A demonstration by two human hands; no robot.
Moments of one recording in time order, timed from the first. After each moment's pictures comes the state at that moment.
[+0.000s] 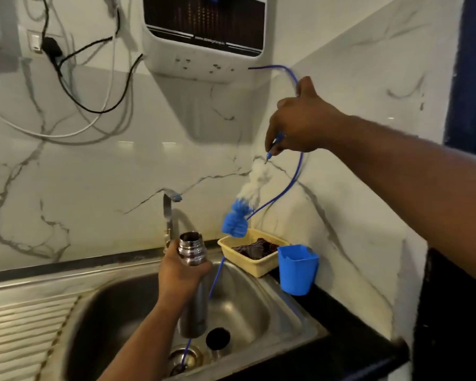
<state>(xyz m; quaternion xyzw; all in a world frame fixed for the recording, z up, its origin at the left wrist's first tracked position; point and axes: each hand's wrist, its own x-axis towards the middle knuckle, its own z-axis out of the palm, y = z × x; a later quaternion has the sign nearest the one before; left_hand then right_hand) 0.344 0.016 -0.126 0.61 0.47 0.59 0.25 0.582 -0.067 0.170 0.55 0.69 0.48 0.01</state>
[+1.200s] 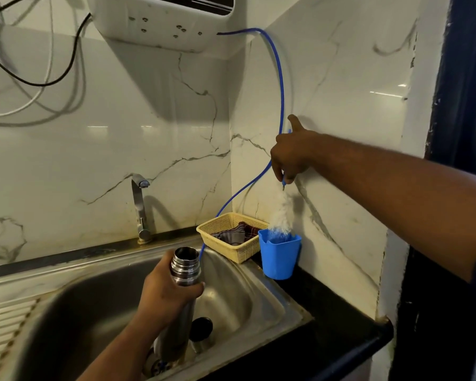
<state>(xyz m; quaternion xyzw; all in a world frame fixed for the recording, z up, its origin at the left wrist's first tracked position) 0.356 0.005 -0.159 0.72 0.45 0.45 0.26 0.652 0.010 0.093 0.64 0.65 0.33 0.26</state>
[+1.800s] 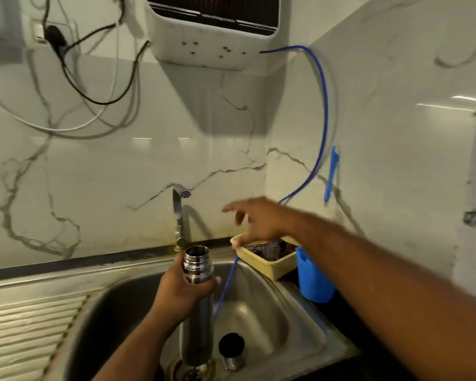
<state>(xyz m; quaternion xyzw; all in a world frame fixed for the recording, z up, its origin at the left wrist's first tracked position) 0.320 0.024 -0.147 0.67 0.45 0.50 0.30 0.529 0.011 0.006 0.56 0.82 -0.01 -0.11</state>
